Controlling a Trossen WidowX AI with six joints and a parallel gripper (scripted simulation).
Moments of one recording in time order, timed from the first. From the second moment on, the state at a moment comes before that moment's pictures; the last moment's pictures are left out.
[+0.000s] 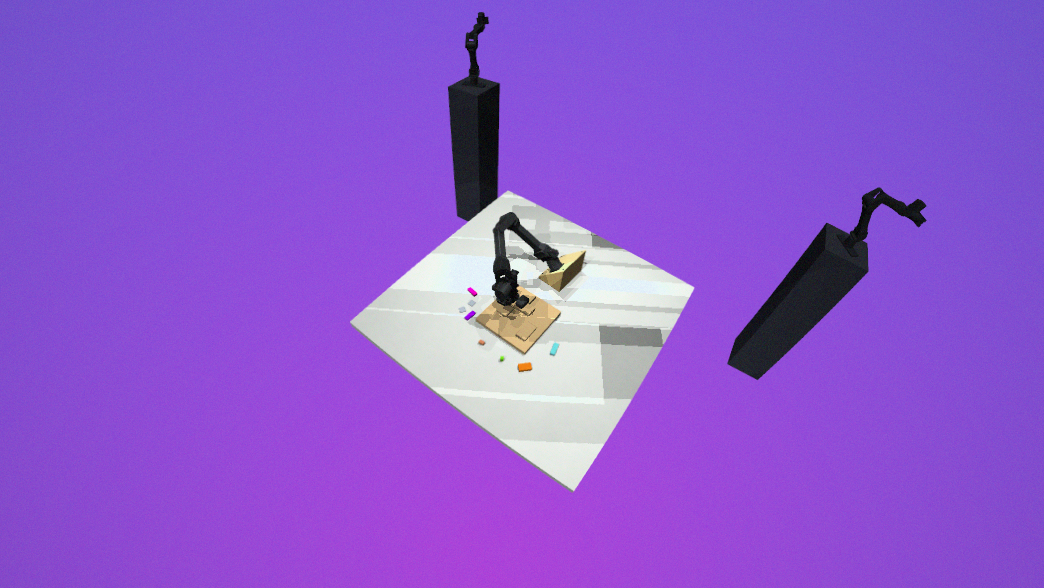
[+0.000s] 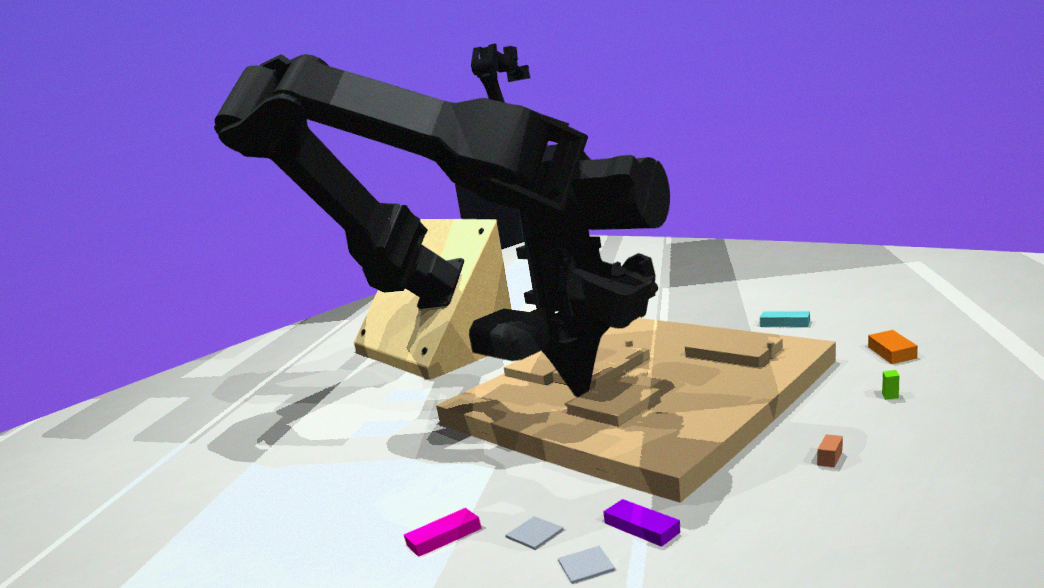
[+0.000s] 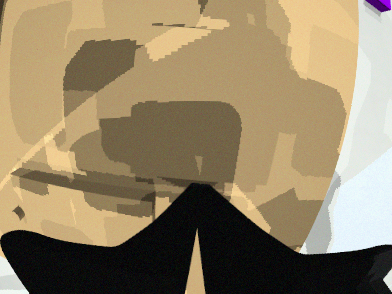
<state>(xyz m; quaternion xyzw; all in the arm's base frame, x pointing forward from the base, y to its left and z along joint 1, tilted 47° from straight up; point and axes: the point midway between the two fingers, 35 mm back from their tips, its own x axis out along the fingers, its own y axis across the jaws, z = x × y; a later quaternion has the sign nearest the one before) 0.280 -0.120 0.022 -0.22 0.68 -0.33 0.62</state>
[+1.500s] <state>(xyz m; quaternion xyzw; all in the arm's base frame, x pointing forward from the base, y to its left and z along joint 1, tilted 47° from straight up) 0.324 -0.128 0.022 -0.22 0.68 -0.33 0.62</state>
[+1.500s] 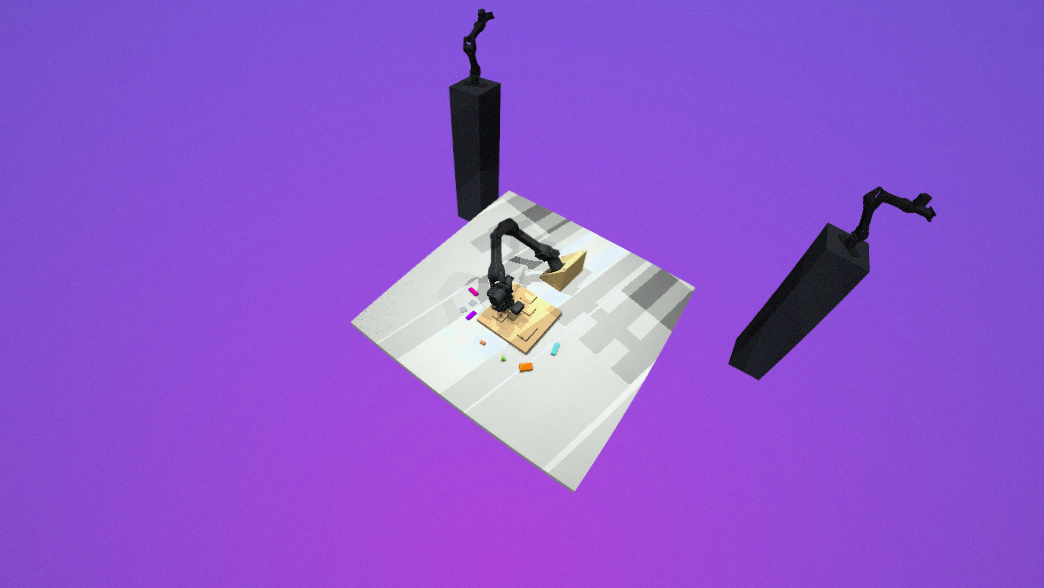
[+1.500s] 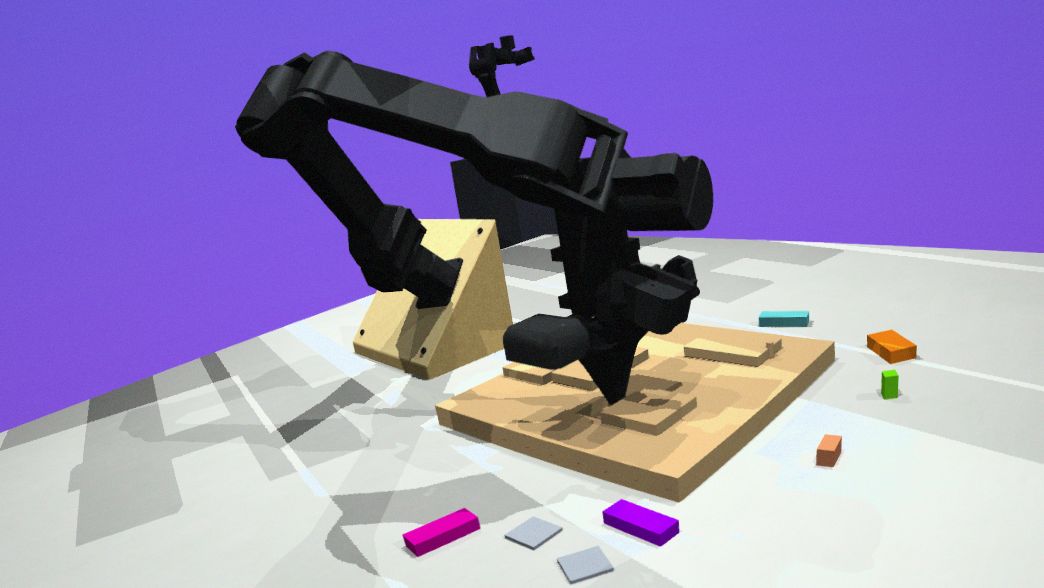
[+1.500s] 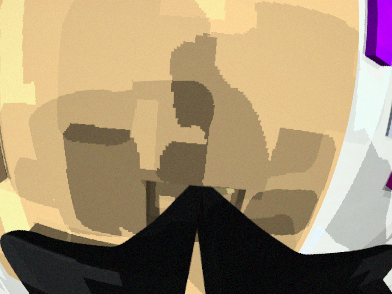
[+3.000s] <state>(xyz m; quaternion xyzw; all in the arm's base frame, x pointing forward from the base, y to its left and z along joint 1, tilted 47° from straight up) 0.359 -0.123 0.031 -0.23 0.68 -0.33 0.62</state>
